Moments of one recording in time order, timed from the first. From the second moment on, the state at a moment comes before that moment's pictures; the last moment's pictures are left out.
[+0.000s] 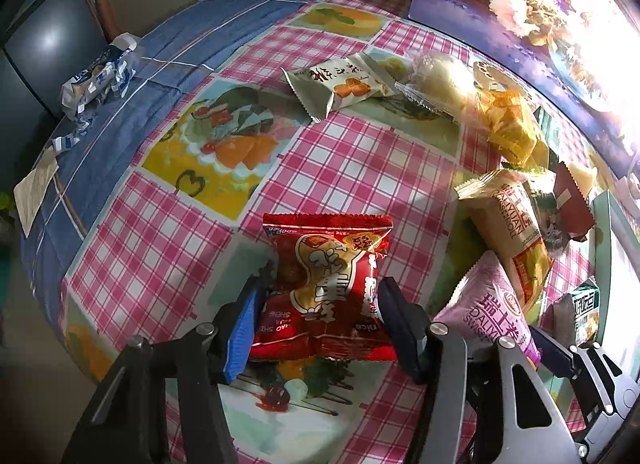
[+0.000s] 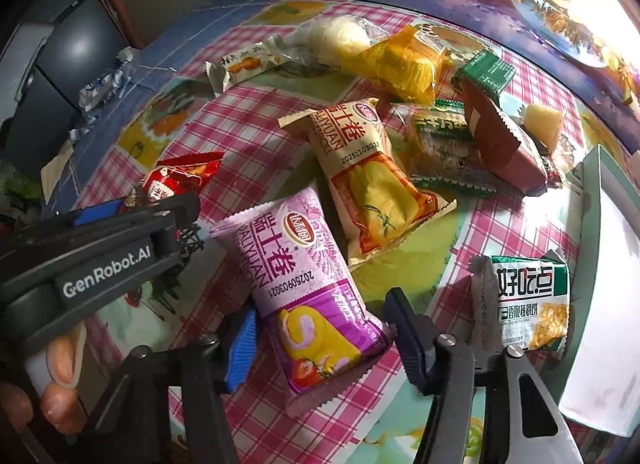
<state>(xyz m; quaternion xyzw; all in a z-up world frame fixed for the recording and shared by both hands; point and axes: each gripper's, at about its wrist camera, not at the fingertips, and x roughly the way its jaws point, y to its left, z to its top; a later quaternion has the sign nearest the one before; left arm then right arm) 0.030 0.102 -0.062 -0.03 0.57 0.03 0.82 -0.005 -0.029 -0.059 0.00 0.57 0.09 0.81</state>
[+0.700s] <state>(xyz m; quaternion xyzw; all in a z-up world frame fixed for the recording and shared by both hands) 0.019 0.106 -0.031 -0.04 0.54 0.03 0.84 -0.013 -0.047 -0.029 0.03 0.54 0.11 0.83</state>
